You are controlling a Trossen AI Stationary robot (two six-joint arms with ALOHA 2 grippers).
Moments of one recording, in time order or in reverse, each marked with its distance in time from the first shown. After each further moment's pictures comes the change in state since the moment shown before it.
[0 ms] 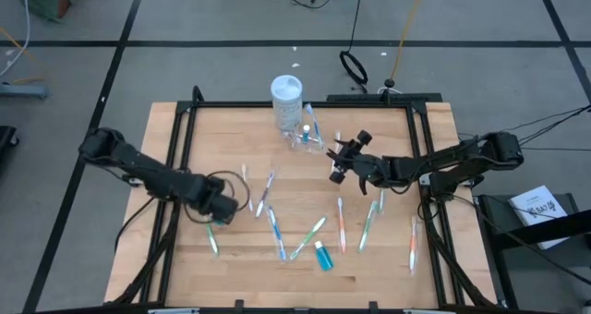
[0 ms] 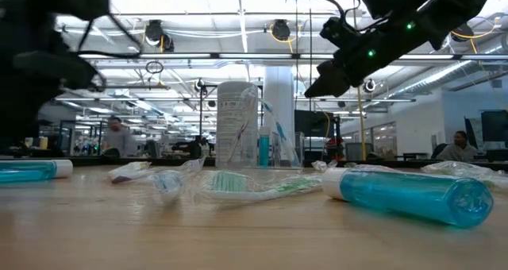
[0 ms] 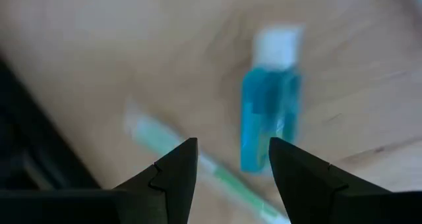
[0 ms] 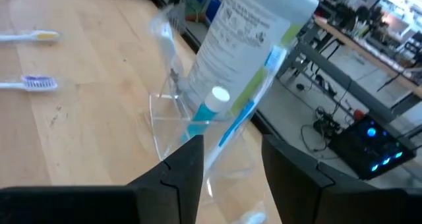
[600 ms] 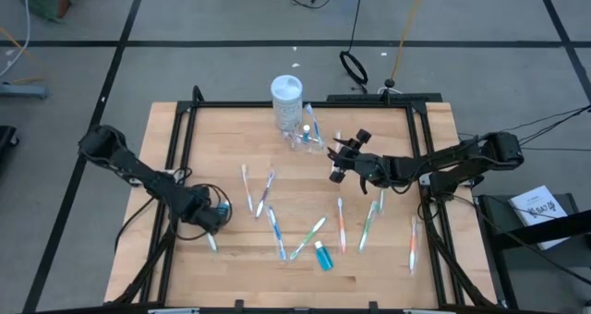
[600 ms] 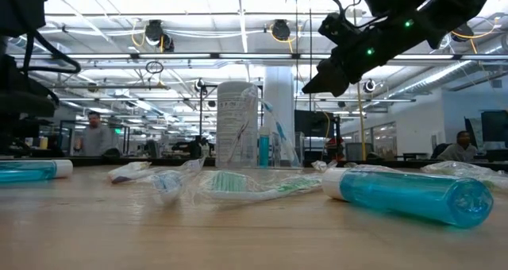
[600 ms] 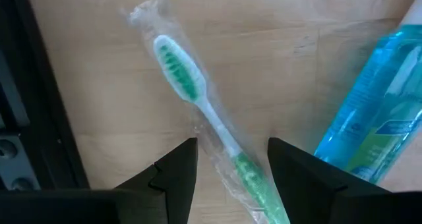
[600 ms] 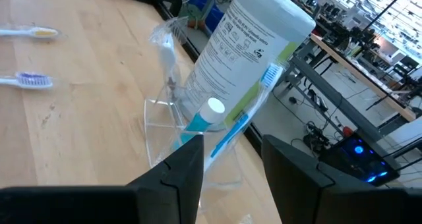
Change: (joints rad) left arm -0.184 -0.006 -0.203 0.227 -0.001 -0.477; right arm -0.005 0.000 0.000 0.046 0.000 -0.112
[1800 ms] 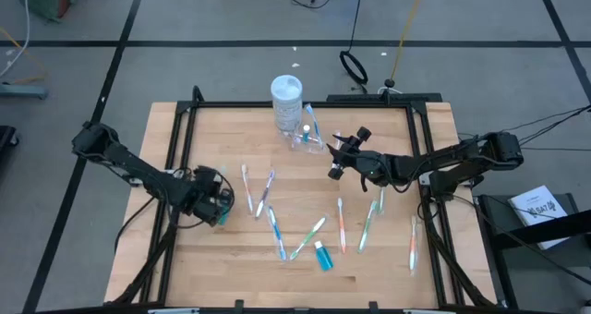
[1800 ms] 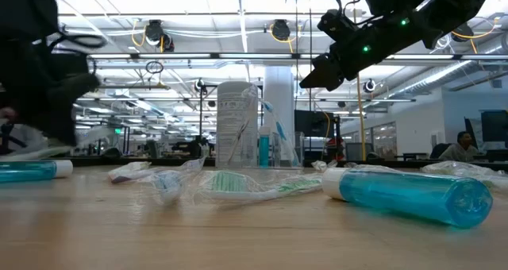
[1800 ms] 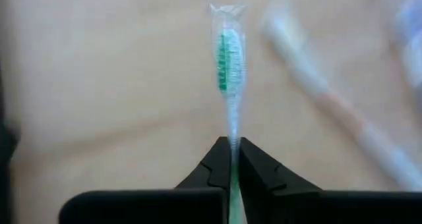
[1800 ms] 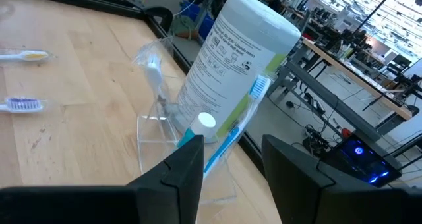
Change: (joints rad) left arm 0.082 -0.129 -0.033 -0.041 -0.720 0.338; right arm -0.015 0.000 0.000 0.068 -0.001 -0.002
